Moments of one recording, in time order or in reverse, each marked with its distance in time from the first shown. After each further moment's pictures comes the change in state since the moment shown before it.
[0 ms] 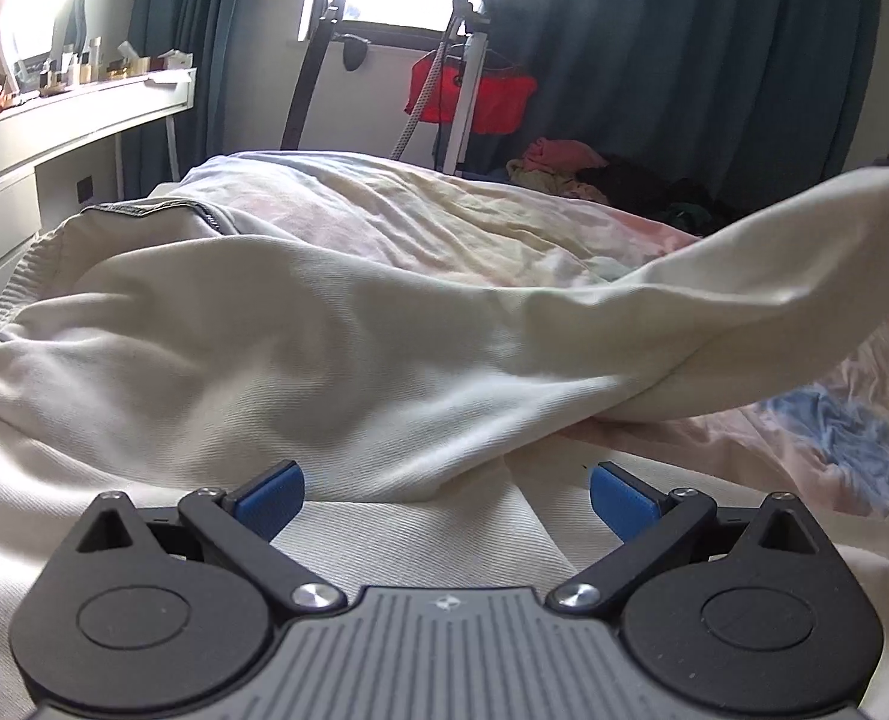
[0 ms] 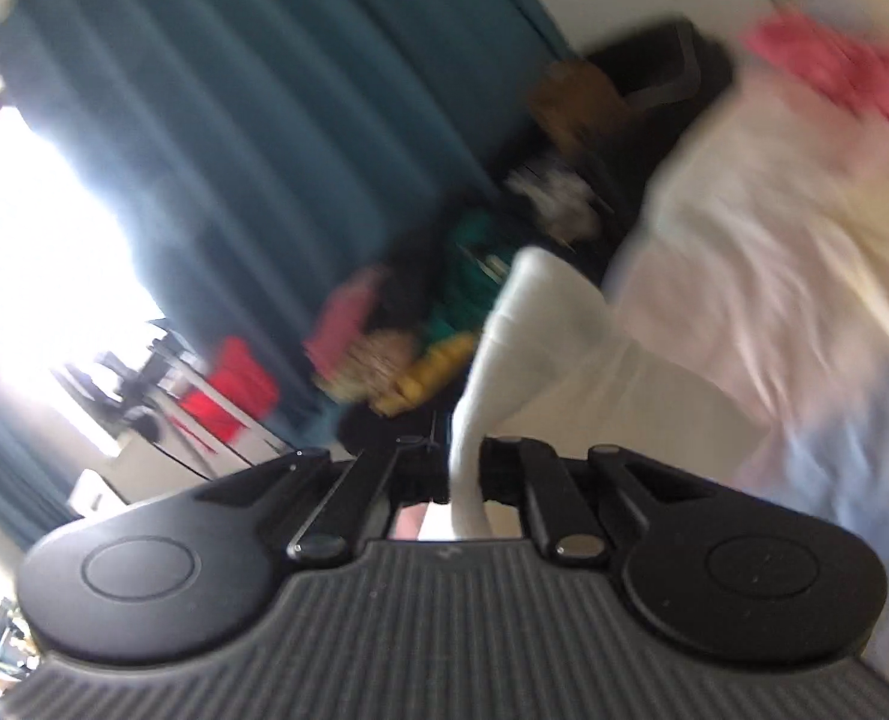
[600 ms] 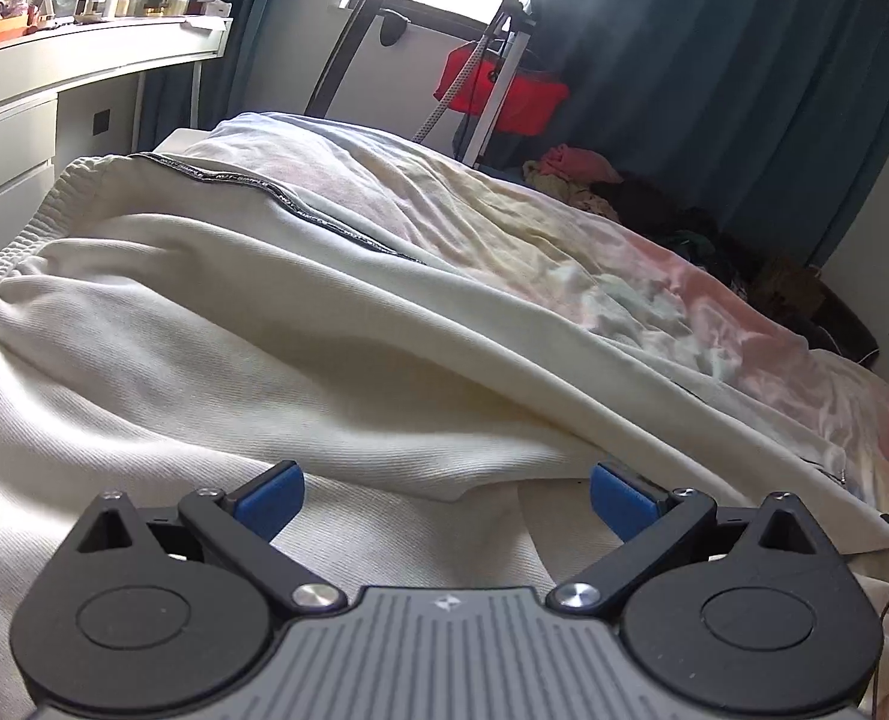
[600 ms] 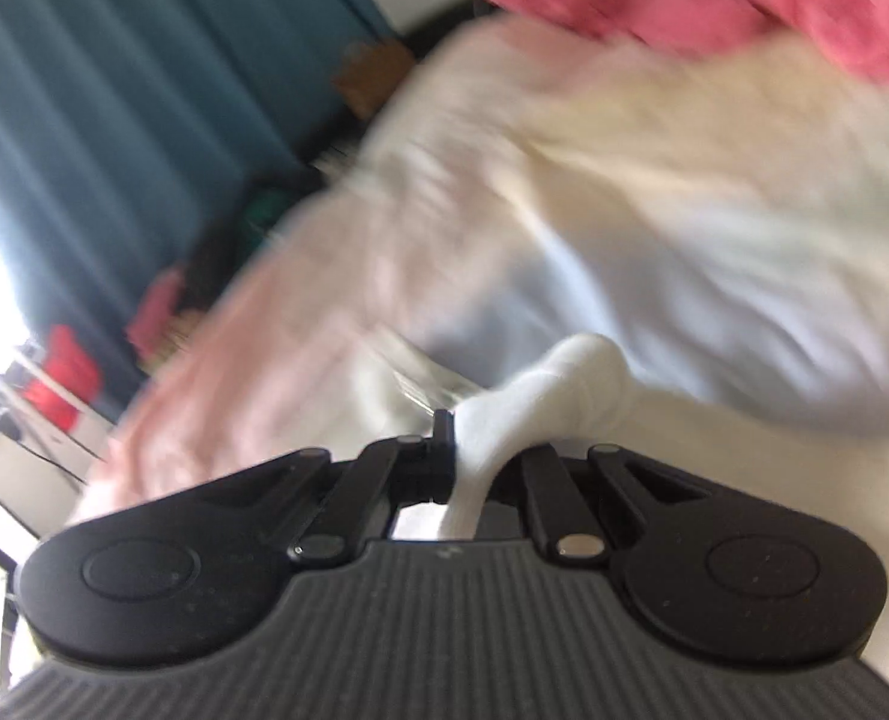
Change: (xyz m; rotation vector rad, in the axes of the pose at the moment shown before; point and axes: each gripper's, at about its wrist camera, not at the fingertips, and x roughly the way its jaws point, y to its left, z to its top) left arm -0.013 0.028 0.006 -0.112 0.039 -0.026; right arm -0.046 -0.277 -0.086 0.085 0.116 -0.330
